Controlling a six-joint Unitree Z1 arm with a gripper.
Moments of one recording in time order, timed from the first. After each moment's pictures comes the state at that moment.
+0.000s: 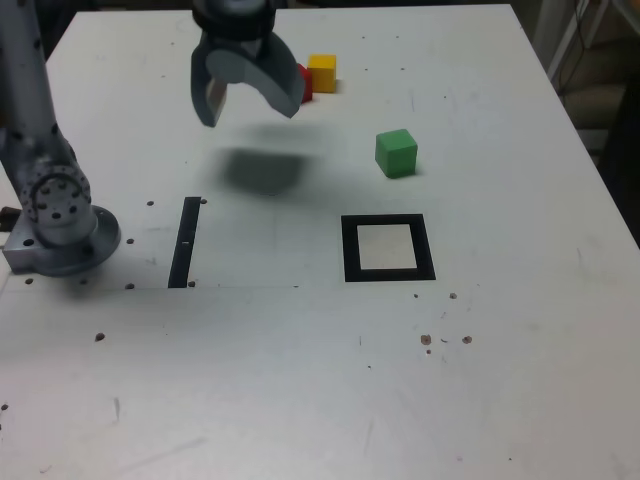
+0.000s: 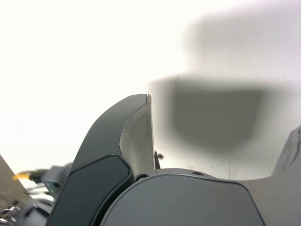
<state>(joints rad) 0.58 1.72 -1.14 1.09 0.19 0.71</state>
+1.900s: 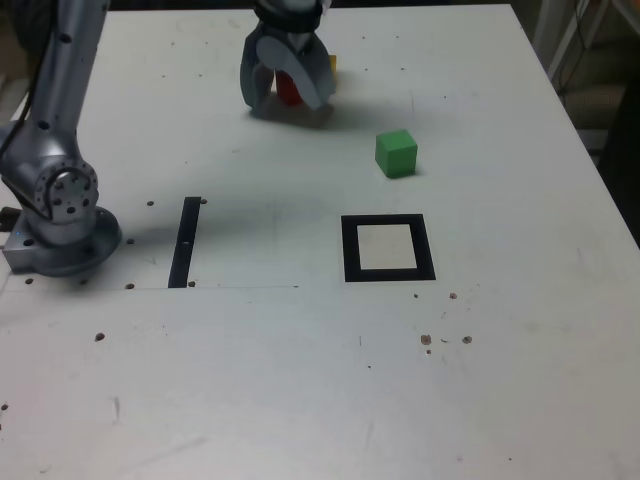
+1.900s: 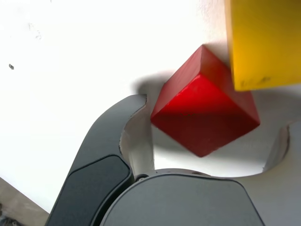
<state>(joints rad) 0.79 2.15 -1.54 1.13 0.22 1.12</state>
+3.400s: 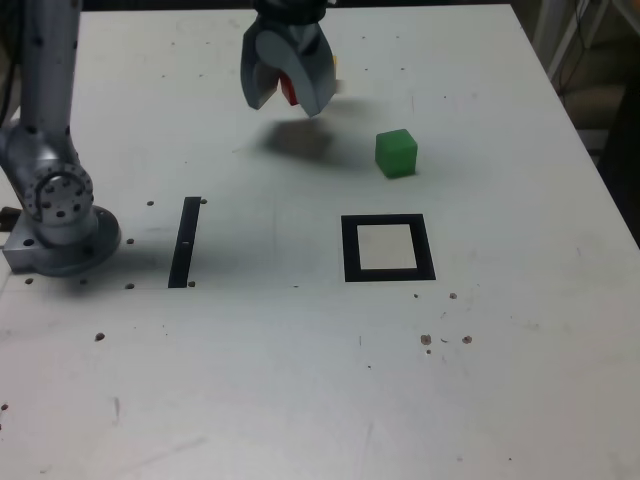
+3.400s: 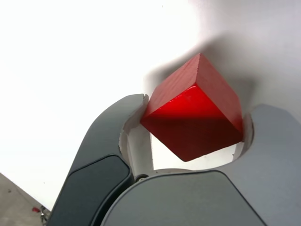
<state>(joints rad) 0.61 1.93 -1.39 1.15 0.15 1.00</state>
